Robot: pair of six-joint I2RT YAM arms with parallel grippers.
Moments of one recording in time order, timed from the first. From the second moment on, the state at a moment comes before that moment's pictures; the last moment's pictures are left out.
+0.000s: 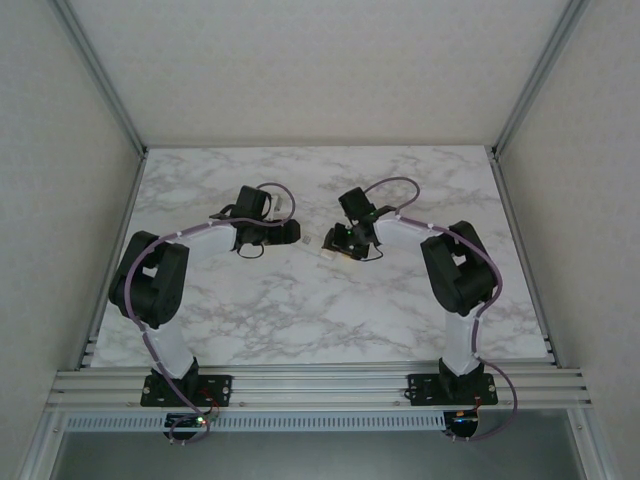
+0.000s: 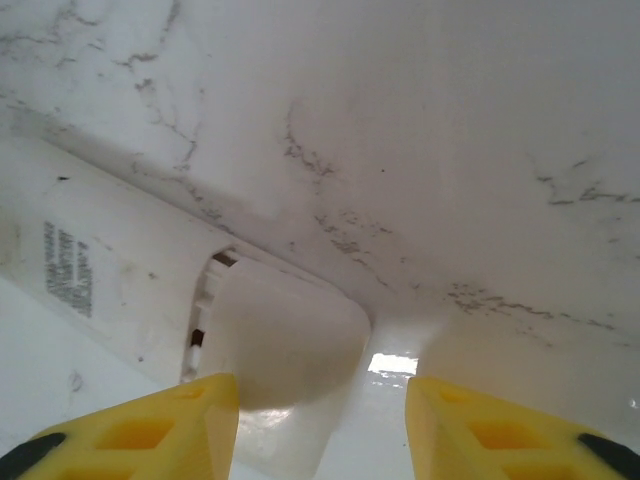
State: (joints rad) left arm -0.34 1.80 1.07 -0.18 0.27 -0.40; right arm 0.58 1.96 1.28 -0.46 -0.23 0.76
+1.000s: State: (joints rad) left arm -0.35 1.91 1.08 -0.11 0.43 -0.44; right arm 0.62 1.97 1.31 -0.44 -0.23 0.79
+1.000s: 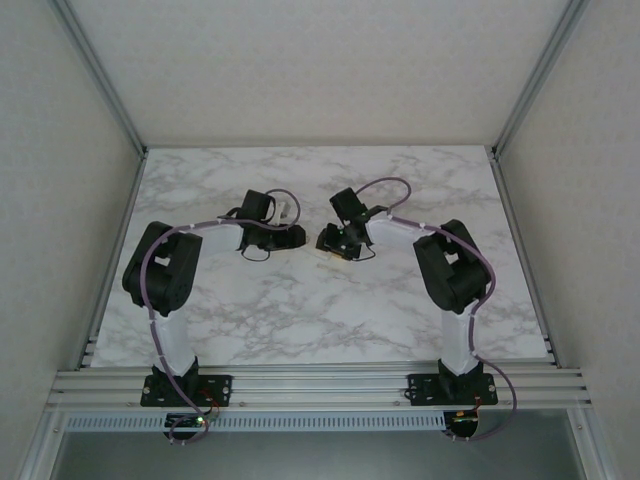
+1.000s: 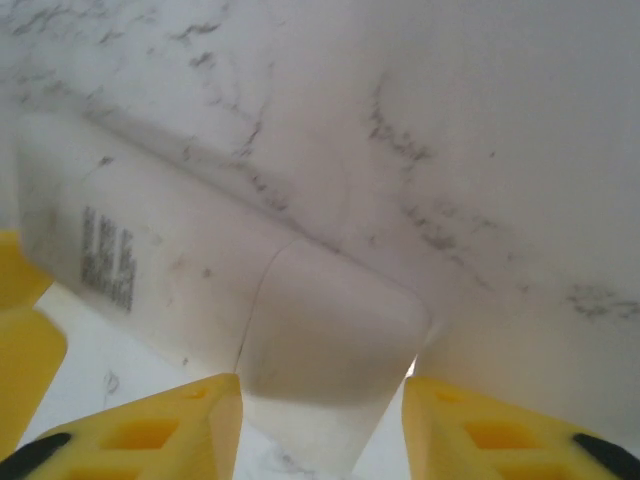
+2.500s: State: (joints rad) left arm -0.21 1.17 0.64 0.07 0.22 -0.78; right arm 0.72 2.10 1.59 -0.73 -0.10 -0.03
